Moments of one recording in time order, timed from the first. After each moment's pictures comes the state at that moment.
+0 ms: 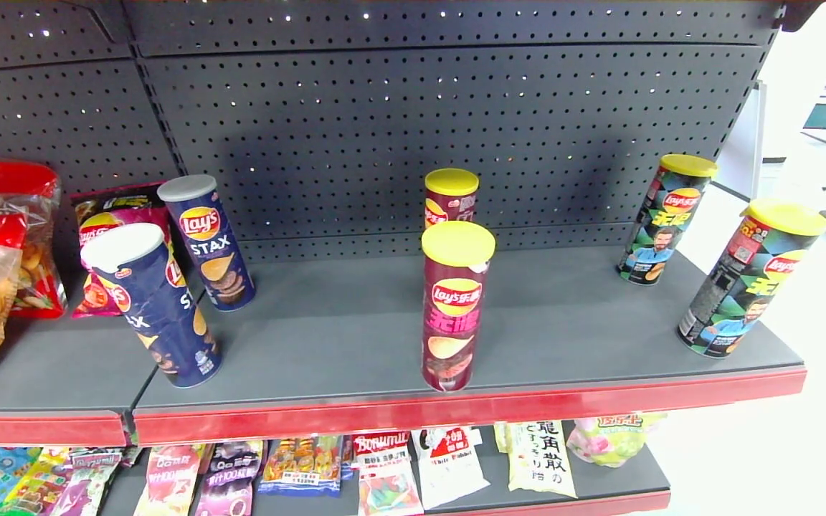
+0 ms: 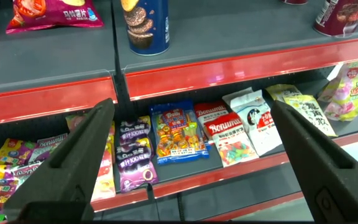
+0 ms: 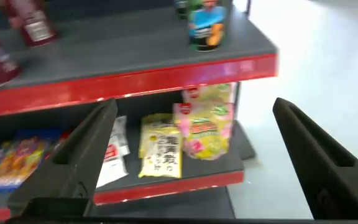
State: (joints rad) left arm -0.19 0.10 0.00 0.00 -0.01 0.00; right arm 0.00 0.00 -0.04 0.04 0.02 0.05
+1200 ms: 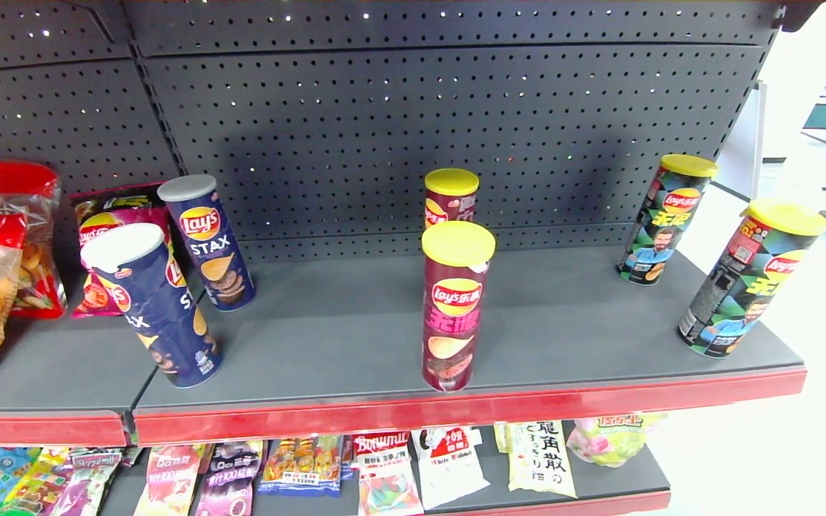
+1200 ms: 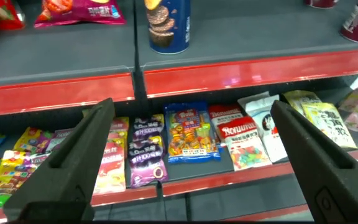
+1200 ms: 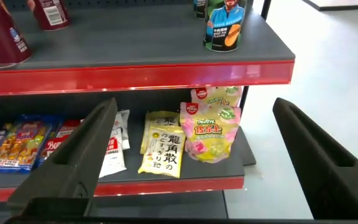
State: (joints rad) left arm -0.06 0.10 0.00 0.00 -0.01 0.00; right arm 0.00 0.00 0.00 0.00 0.01 0.00
